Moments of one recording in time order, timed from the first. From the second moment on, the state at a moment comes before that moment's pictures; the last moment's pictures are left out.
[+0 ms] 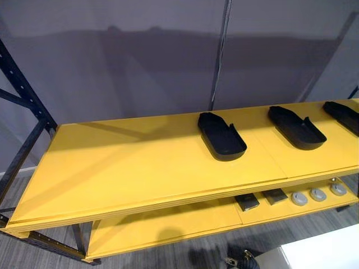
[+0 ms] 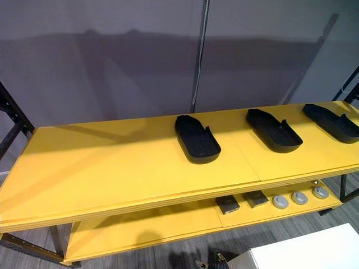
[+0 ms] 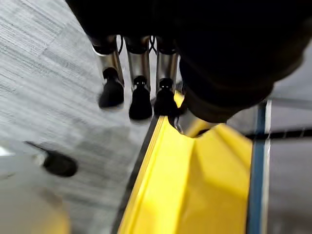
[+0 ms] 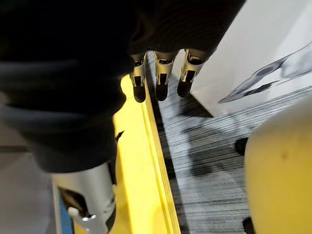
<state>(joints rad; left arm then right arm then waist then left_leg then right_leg) 0.28 -0.05 0.45 0.84 -0.03 -0.04 0.22 0.16 -0.04 -0.11 0.93 -0.02 -0.07 -0.08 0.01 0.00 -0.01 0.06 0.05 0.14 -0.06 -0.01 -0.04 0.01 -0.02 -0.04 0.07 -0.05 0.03</state>
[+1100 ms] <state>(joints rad) 0.03 0.05 0.13 0.89 0.11 -0.06 0.16 0.07 -0.06 -0.15 0.85 -0.02 -0.07 -0.11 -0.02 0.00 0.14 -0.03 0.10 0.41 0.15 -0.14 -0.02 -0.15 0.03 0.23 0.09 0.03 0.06</state>
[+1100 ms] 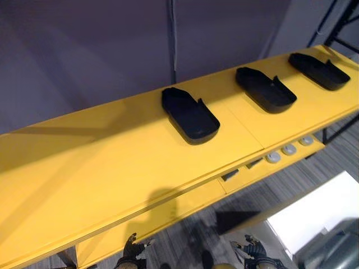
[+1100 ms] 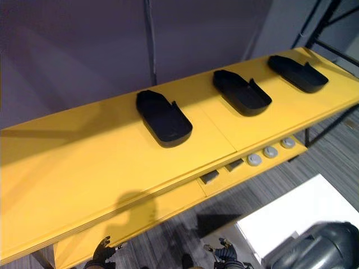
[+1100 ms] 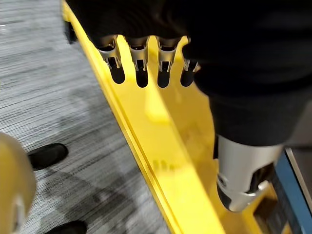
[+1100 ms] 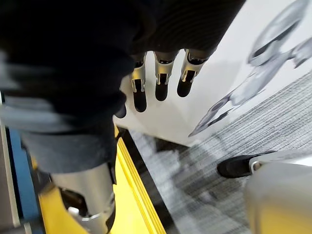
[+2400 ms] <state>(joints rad) -0.01 0.06 0.05 0.96 0.14 -0.05 0.17 0.08 -0.08 -0.16 0.96 -0.06 -0.07 -0.14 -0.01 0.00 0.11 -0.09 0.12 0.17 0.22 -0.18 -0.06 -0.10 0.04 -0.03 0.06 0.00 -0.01</state>
